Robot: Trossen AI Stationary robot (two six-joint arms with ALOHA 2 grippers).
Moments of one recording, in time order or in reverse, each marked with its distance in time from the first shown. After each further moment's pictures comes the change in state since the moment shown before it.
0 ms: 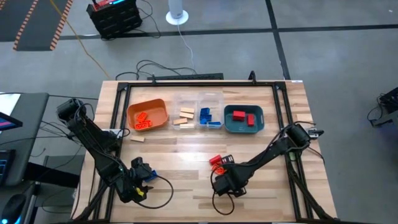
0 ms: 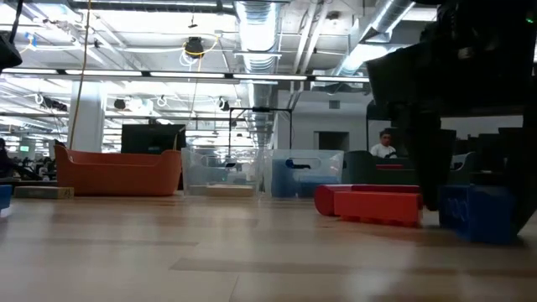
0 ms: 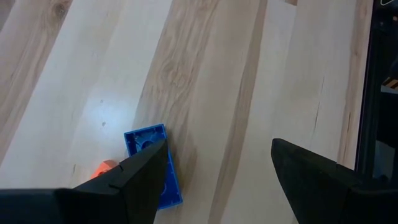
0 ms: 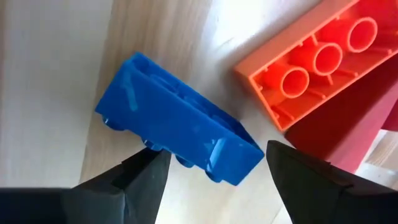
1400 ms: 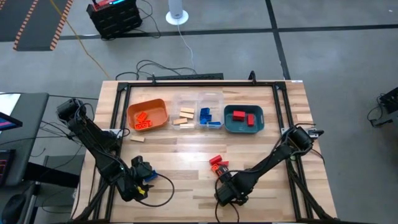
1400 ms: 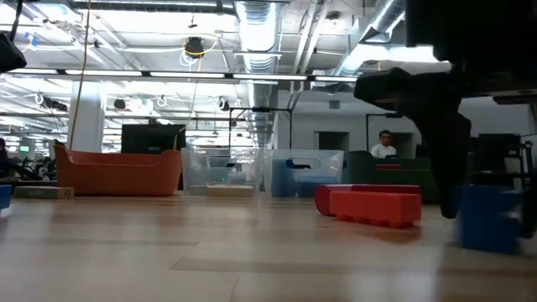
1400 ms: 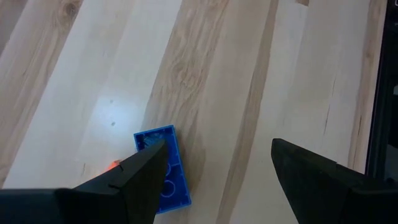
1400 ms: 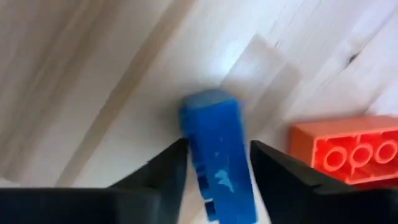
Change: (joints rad) left arm 0.016 0.000 0.000 -0.019 0.004 0.001; right arm 0.084 0.001 0.025 0.140 -0.028 -0.204
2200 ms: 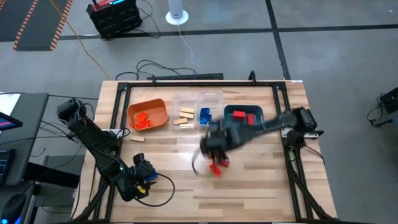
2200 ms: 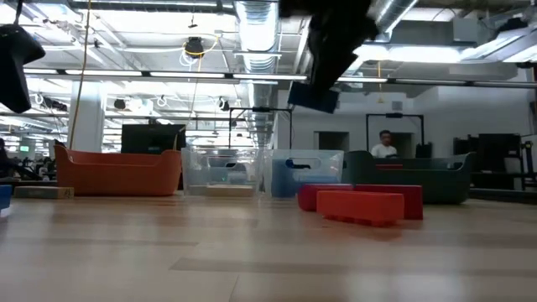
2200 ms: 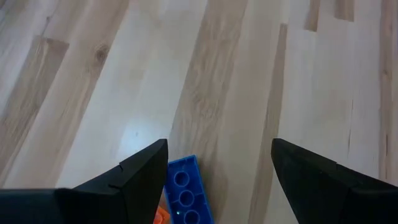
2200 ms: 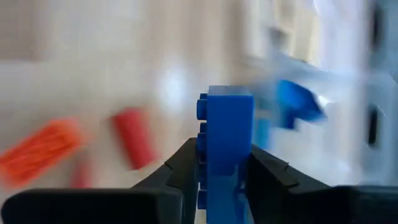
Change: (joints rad) left arm 0.000 0.000 0.000 -0.005 -0.123 0.083; right arm -0.390 -0.181 0.191 -0.200 0.258 0.117
